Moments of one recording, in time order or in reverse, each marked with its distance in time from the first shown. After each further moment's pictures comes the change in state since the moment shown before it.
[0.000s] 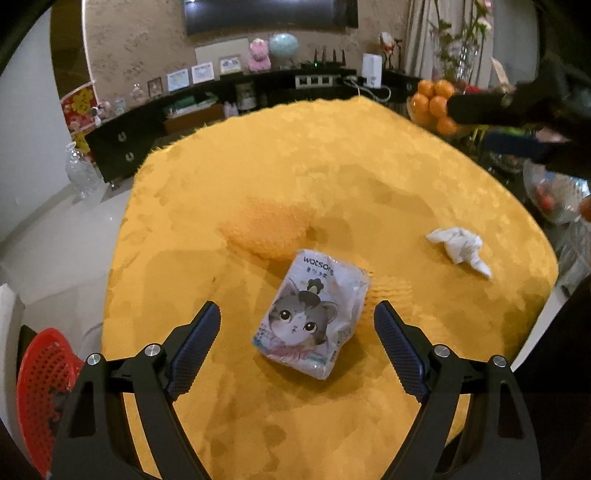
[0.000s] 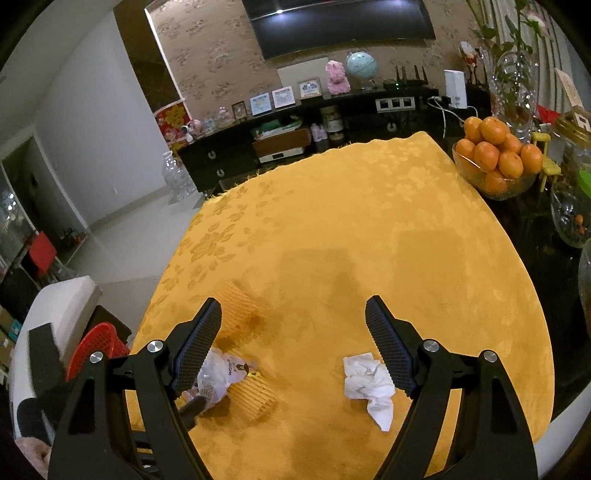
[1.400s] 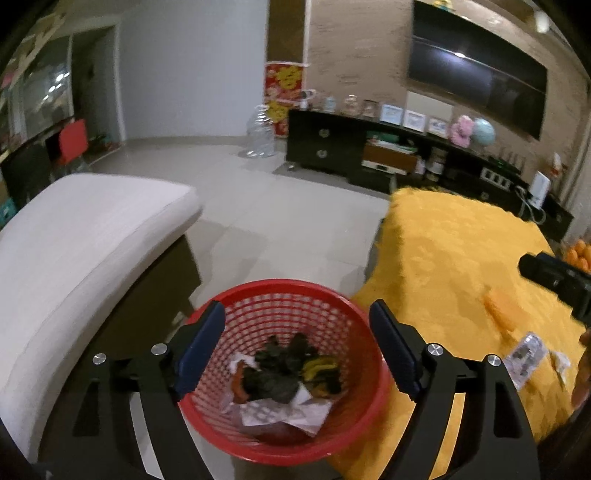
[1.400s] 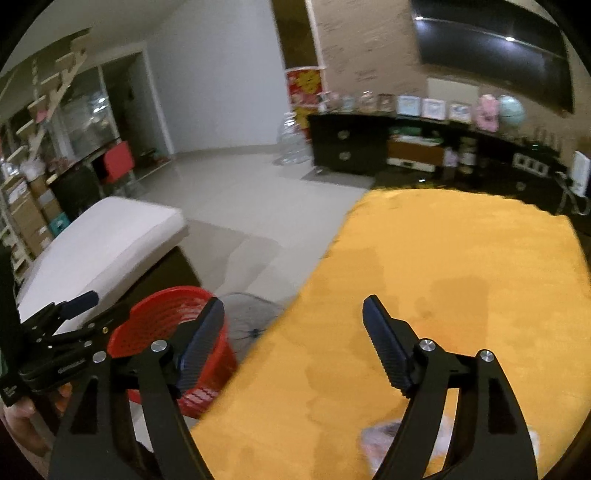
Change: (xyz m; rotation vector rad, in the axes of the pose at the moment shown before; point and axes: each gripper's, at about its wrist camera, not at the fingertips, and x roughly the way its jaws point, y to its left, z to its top) left arm -0.155 0.216 -0.072 -0.539 -0.151 0.424; right arm 0.049 0.205 0.001 -0.389 0.037 0.253
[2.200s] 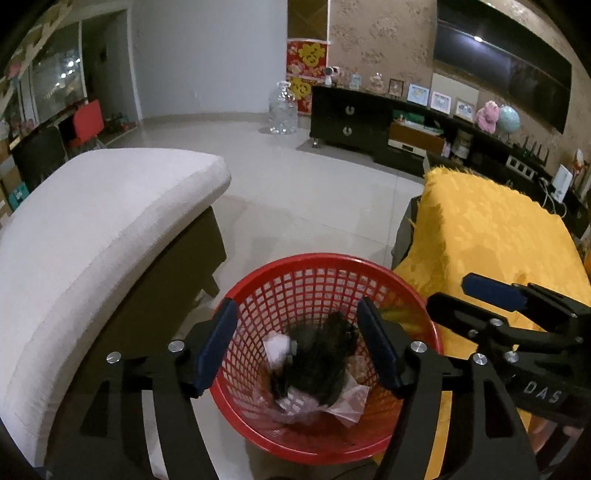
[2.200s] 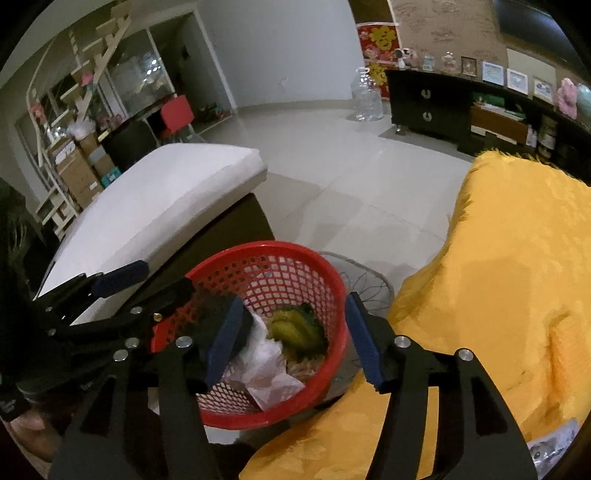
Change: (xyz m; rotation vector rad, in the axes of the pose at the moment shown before) left arm 0.024 0.040 -0.011 -0.052 0.089 0.091; right arm 0.093 0.098 -0.021 -0.091 0.185 0.274
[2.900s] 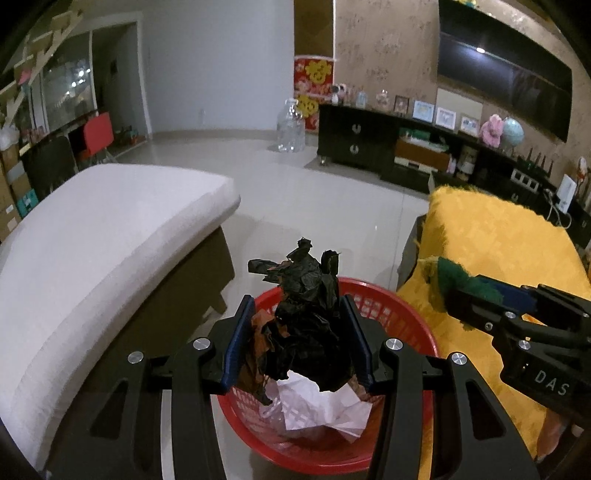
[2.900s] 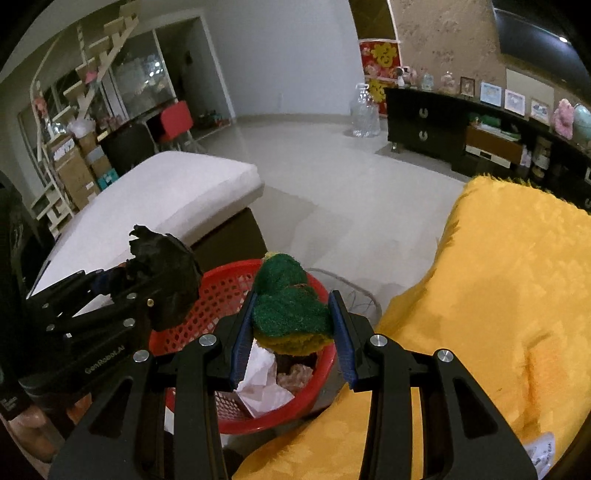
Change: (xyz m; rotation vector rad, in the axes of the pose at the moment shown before) left arm -0.005 -0.005 0.008 -0.004 -0.052 0.029; right arm -0.009 0.004 0.013 -0.052 -0.040 -0.034
